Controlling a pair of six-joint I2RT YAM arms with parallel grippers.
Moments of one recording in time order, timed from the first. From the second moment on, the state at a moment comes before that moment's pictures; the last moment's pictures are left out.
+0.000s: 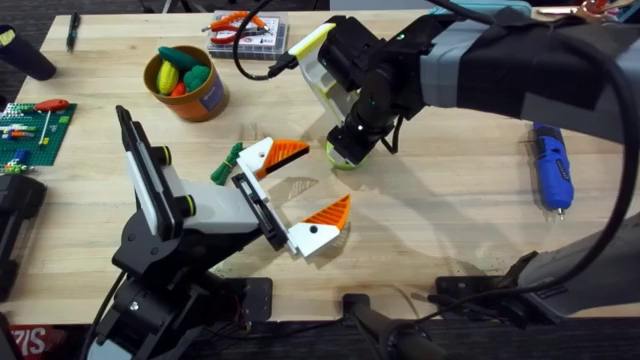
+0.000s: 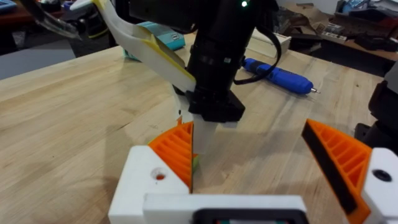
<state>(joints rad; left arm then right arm) -0.46 0.00 0.01 -0.07 0.53 -0.09 0.71 1.77 1.27 -0.85 -0.09 -0.10</state>
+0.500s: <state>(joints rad) -0.46 0.00 0.01 -0.07 0.53 -0.09 0.71 1.77 1.27 -0.91 -0.10 -0.10</state>
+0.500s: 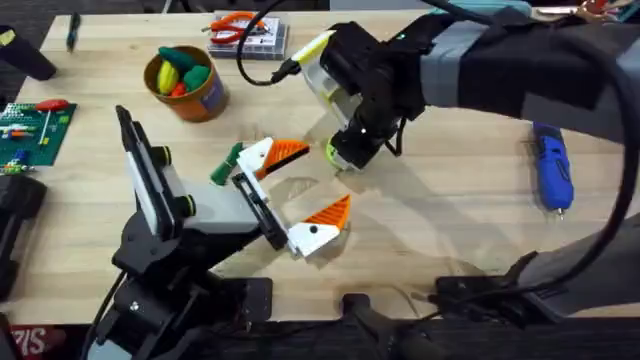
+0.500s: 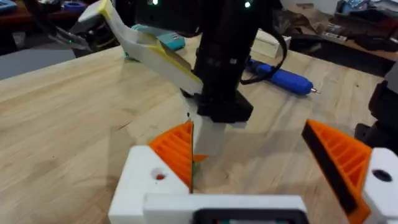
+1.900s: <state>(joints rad) -0.46 0.00 0.01 -0.07 0.48 -0.09 0.69 1.21 1.04 -0.84 0.03 0.06</state>
